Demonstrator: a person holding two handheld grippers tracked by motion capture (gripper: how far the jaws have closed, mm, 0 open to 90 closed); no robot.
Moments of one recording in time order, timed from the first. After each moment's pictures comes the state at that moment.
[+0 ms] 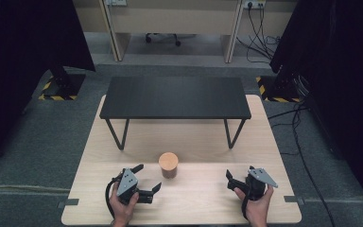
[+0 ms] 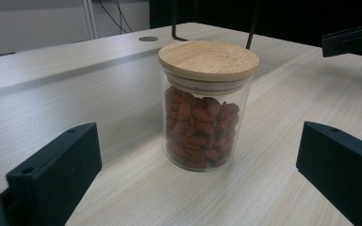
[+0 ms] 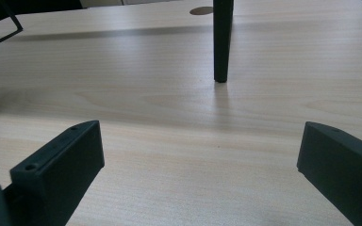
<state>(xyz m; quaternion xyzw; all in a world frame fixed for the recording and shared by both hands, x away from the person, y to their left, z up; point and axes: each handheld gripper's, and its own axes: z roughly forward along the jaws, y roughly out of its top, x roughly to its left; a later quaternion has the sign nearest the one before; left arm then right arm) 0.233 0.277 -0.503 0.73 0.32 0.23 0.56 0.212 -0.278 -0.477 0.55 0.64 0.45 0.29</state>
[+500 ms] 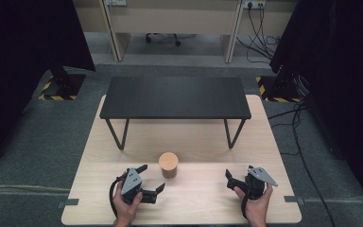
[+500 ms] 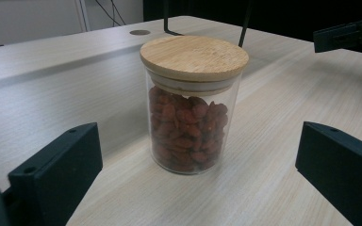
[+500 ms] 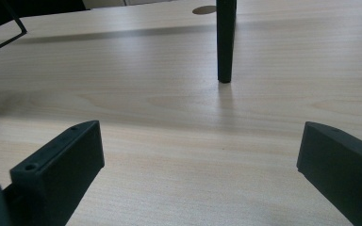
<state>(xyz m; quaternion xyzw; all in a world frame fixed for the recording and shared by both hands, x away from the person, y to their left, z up) 0.240 0.265 -0.498 0.74 0.32 0.21 0.56 0.216 -0.279 -0.477 0.55 0.64 0.46 0.28</state>
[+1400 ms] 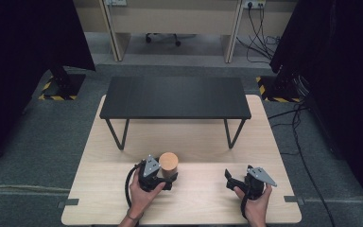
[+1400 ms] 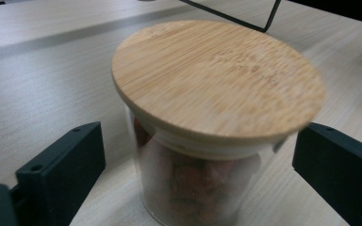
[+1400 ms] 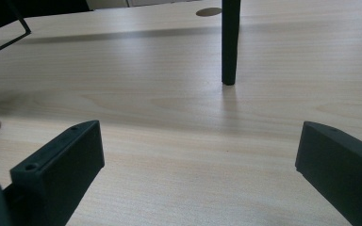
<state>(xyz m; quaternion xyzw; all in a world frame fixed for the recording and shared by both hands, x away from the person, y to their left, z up) 0.282 0.206 -0.477 0.76 0.37 0.20 0.49 0.215 -0.278 -0.478 0.55 0.64 0.46 0.28</state>
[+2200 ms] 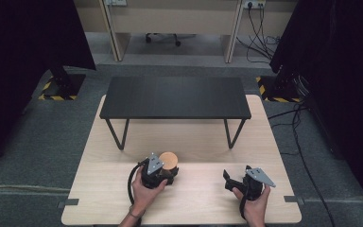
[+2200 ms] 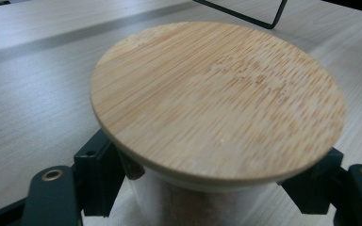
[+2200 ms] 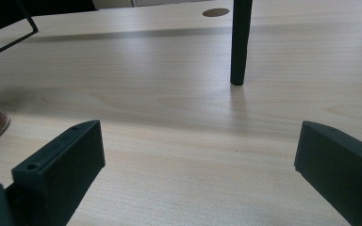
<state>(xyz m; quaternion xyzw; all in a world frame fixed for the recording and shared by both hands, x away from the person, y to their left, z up) 0.287 0.200 -0.476 0.77 0.37 0.20 0.48 0.214 -0.276 -0.479 0.54 0.64 0.47 0.28</state>
